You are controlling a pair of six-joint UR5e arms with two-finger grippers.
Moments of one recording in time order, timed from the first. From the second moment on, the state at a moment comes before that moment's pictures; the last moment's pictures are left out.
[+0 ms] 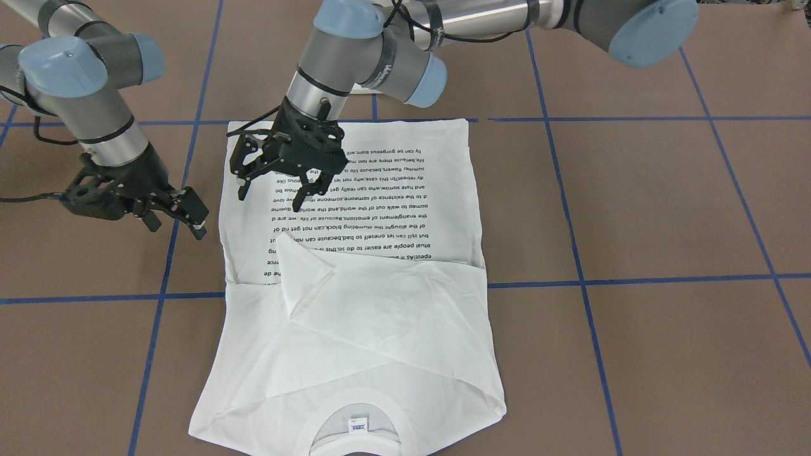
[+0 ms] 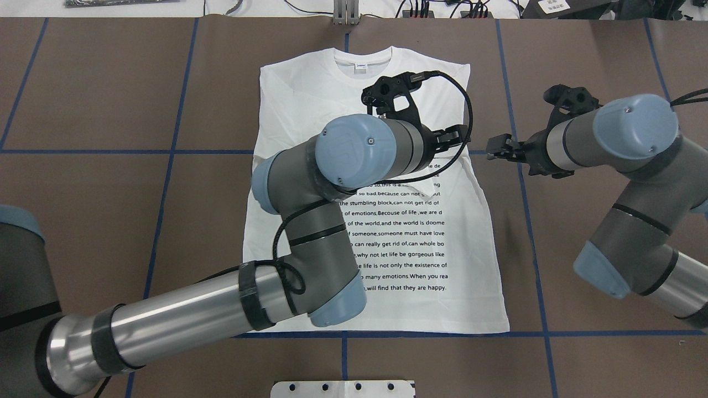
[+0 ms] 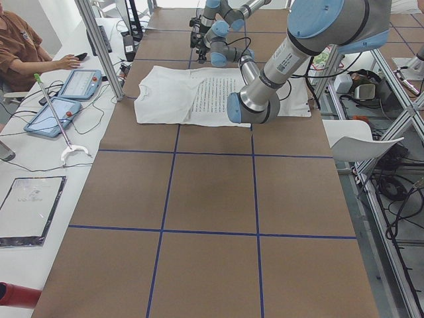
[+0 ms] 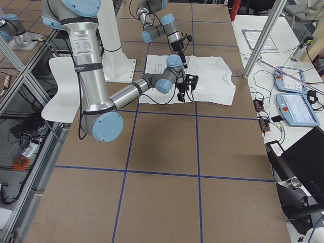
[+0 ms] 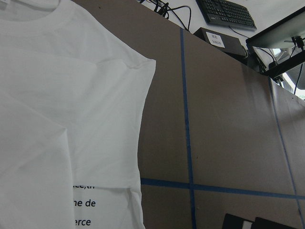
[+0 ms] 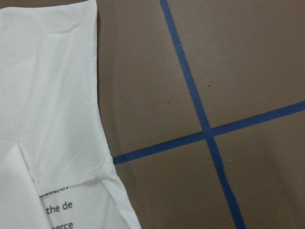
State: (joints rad) left arm -0.46 -2.51 -1.49 -2.07 -1.55 -1.49; right arm 0.71 -1.35 1.84 -1.15 1.81 1.46
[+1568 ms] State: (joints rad) left arm -0.48 -2.14 -2.00 -1.93 -1.54 -1.39; right arm 0.16 -1.62 2.14 -1.32 1.53 2.20
